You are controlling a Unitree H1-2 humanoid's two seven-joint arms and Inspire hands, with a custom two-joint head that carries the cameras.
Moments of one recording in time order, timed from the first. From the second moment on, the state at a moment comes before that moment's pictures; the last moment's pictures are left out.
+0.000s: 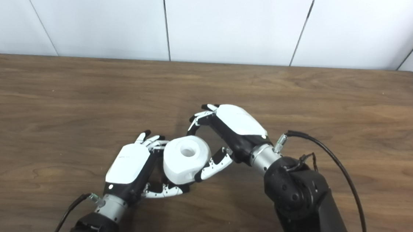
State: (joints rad) left arm 0.07 0.13 -0.44 -0.26 1.01 0.16 -0.04; right arm -0.24 -0.26 0.34 -0.55 -0.81 0.38 0.69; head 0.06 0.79
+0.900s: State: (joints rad) left arm 0.07 0.13 -0.44 -0.25 1.01 0.16 -0.04; right arm -0.25 -0.27 0.34 -0.55 -0.84 0.40 0.72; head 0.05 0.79
